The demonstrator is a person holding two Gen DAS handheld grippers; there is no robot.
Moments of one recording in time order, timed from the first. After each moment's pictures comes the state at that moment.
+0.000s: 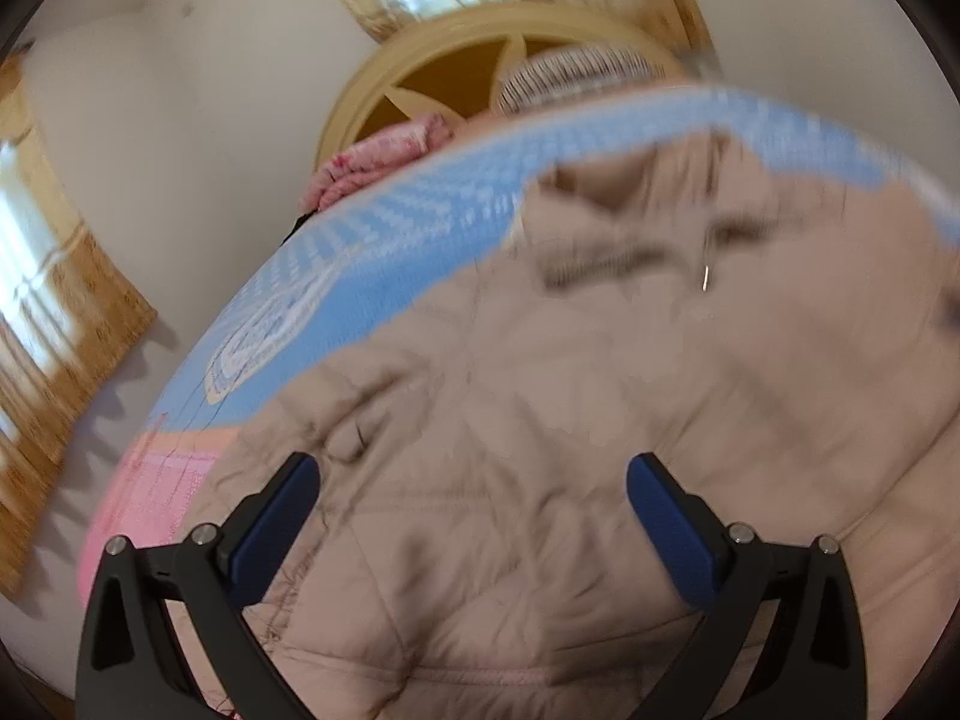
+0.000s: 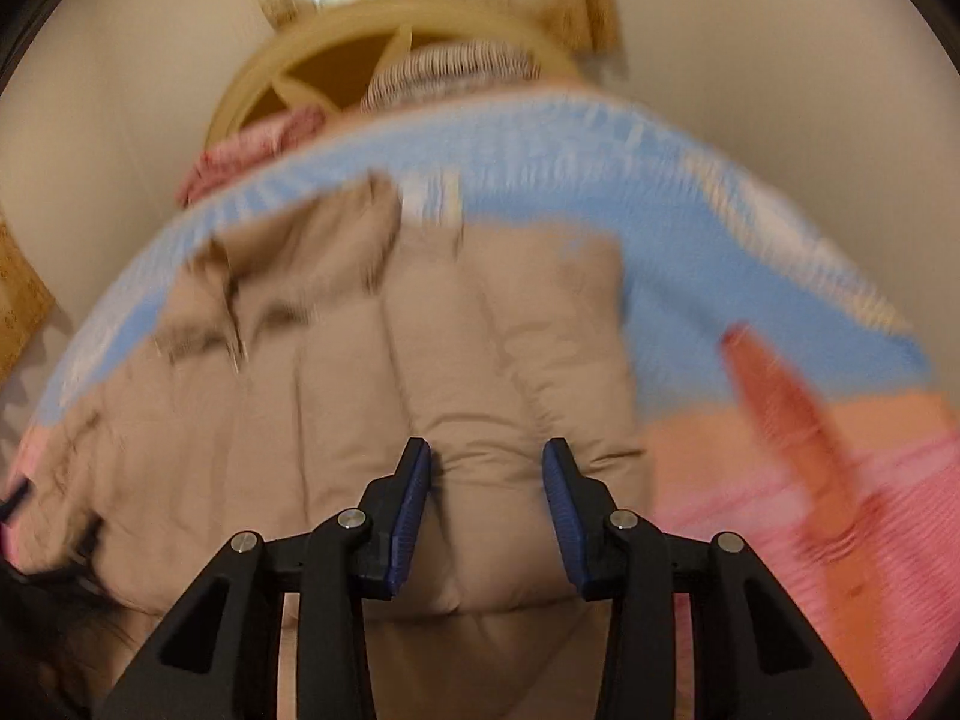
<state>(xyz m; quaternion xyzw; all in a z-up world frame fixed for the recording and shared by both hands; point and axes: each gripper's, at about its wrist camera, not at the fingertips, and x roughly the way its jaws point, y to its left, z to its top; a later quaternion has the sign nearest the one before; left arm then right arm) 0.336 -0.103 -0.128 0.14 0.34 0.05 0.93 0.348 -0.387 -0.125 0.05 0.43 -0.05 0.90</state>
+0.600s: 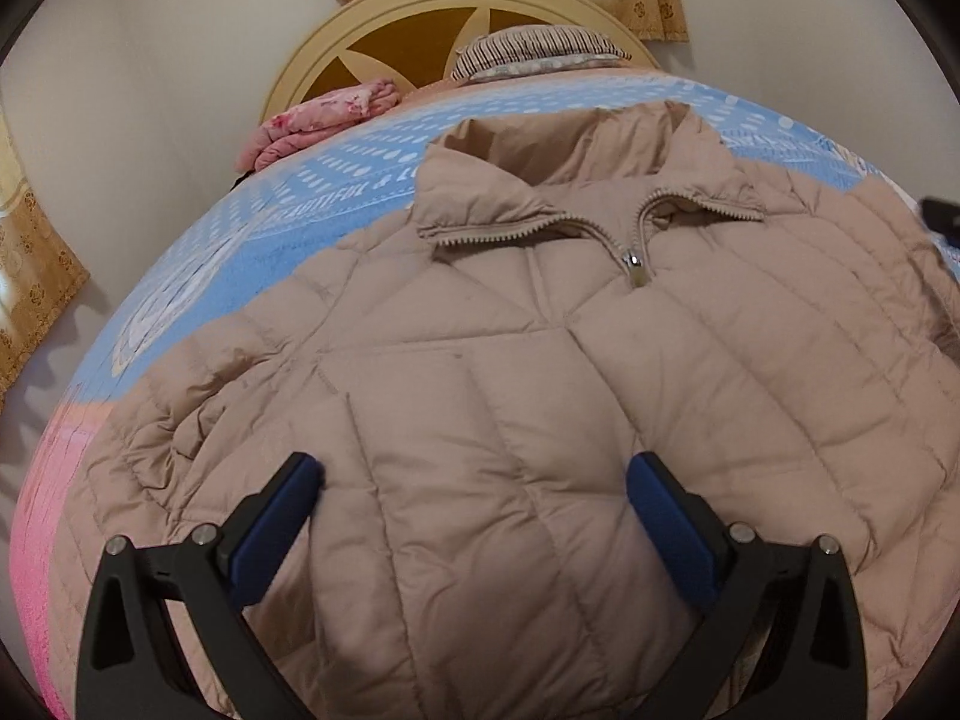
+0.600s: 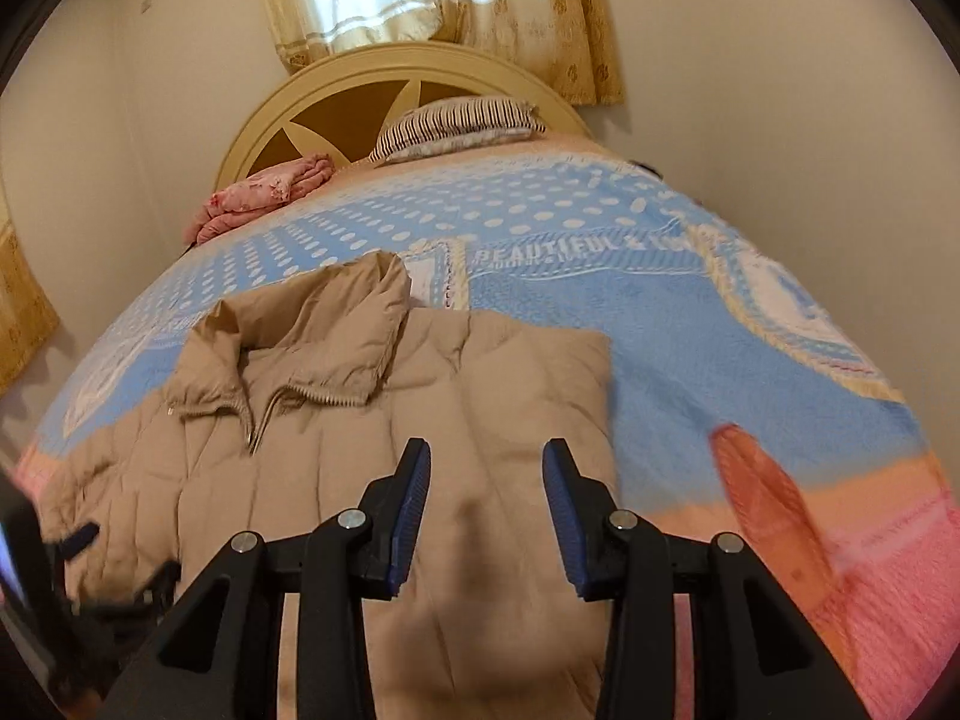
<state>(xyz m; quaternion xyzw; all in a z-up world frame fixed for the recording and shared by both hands) 0.377 -0.139 -0.186 0.10 0.40 -0.01 0.91 0.374 -0.403 -0.085 0.06 0.35 -0.06 0.93</state>
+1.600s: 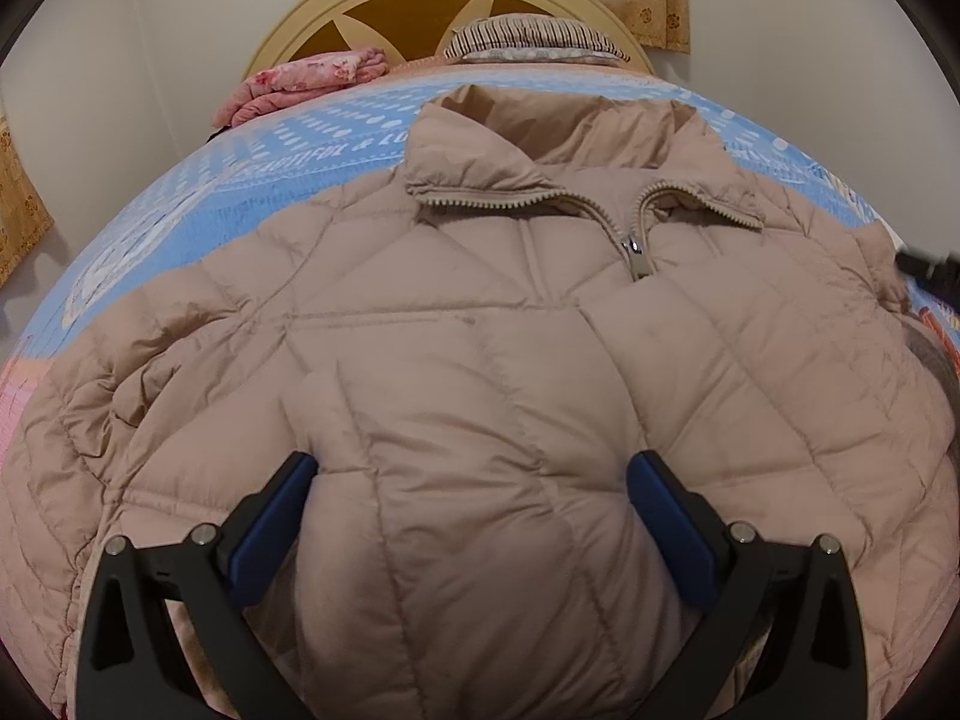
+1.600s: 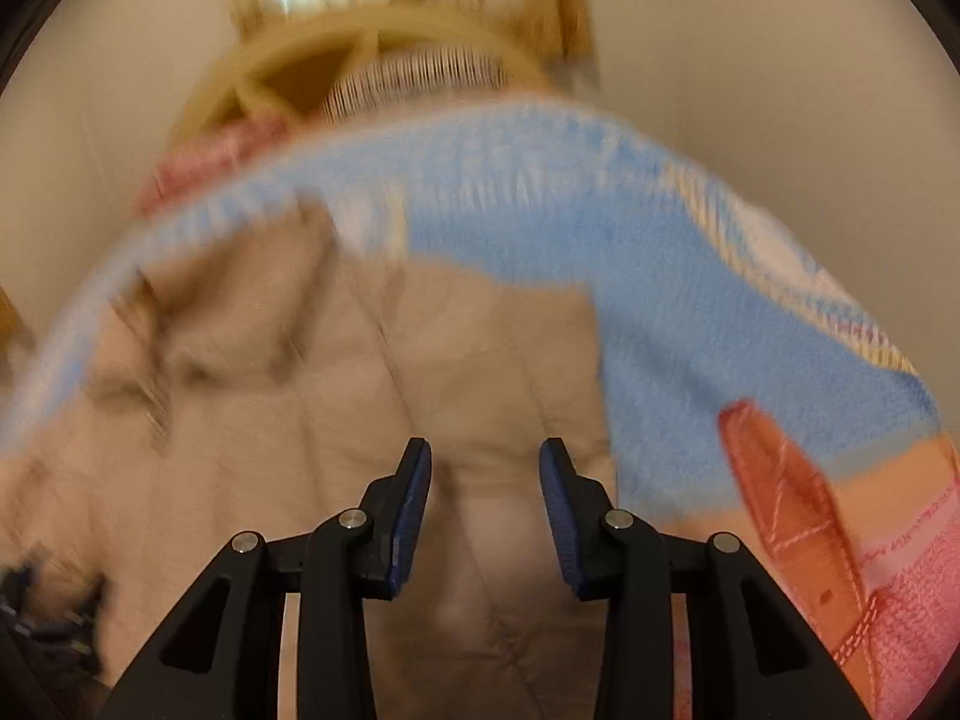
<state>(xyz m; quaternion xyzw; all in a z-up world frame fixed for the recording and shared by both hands) 0.392 -0.127 -0.196 0.03 0.42 -0.04 0.91 0.380 -0.417 -0.097 0.06 0.33 -0.10 0.94</state>
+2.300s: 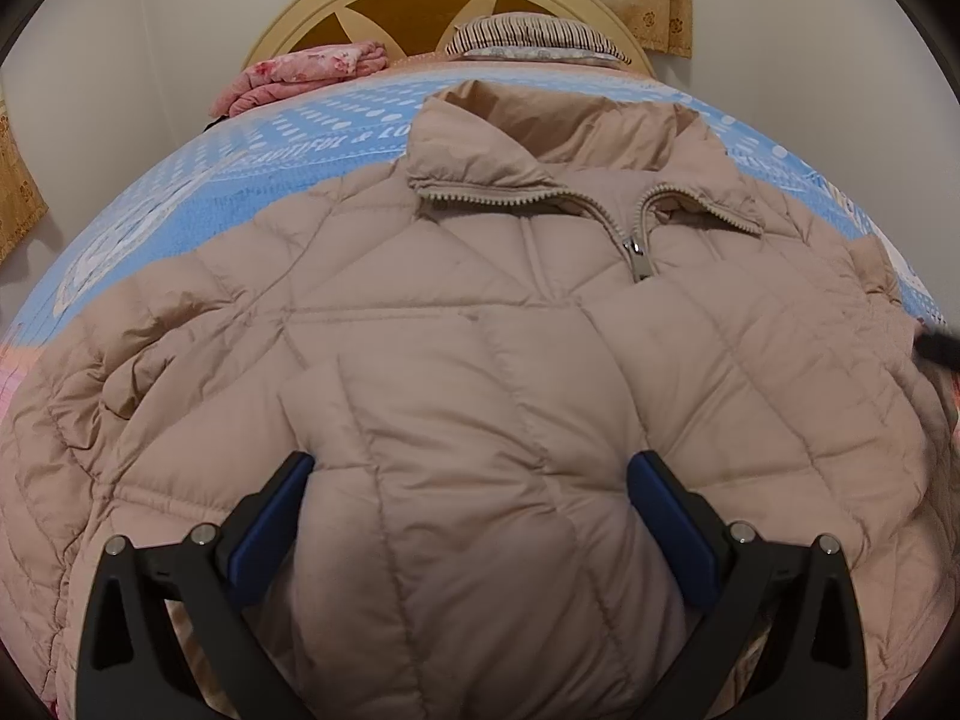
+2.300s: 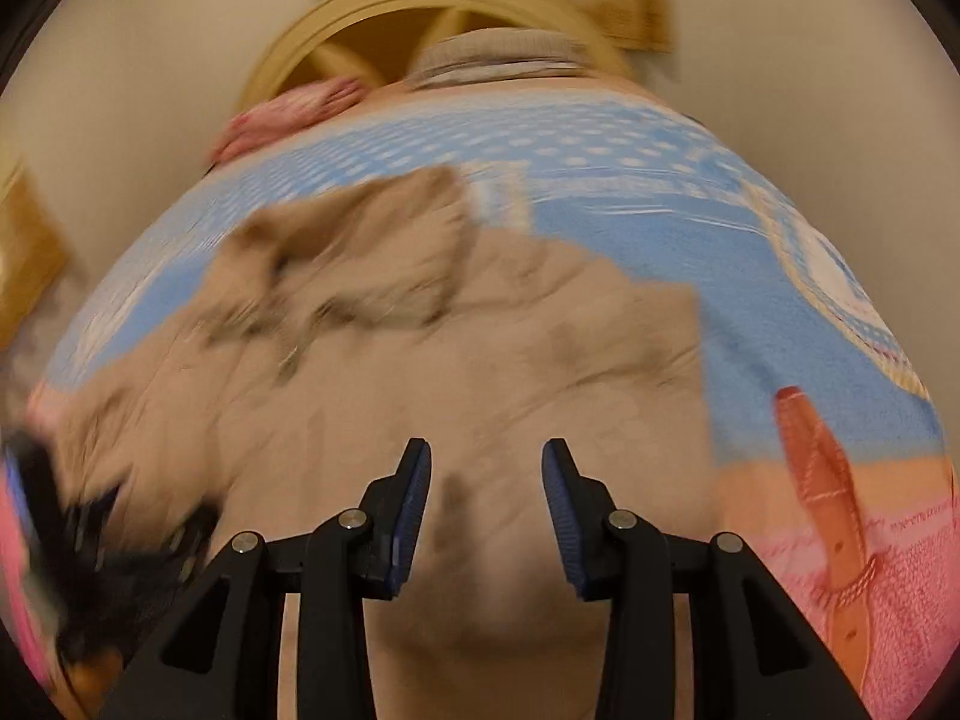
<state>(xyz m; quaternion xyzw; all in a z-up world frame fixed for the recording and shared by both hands) 0.393 -0.122 -0.196 0.01 0.42 -0.05 0.90 0.353 -0.340 -0.095 0.00 0.43 -0.01 0.90</state>
